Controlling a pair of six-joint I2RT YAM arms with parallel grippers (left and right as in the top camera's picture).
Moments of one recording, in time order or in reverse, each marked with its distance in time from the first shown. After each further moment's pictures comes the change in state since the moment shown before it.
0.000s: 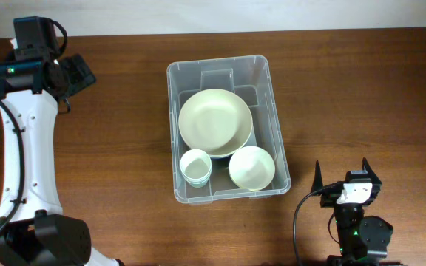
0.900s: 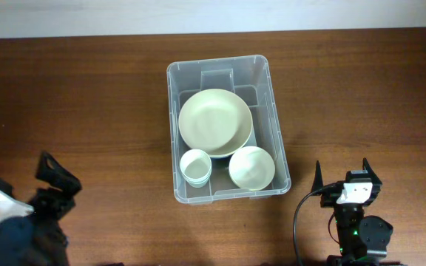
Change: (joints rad) left arm 0.005 -1.245 -0.799 0.290 -0.098 -0.112; right arm 0.000 0.003 0.000 0.000 0.008 0.001
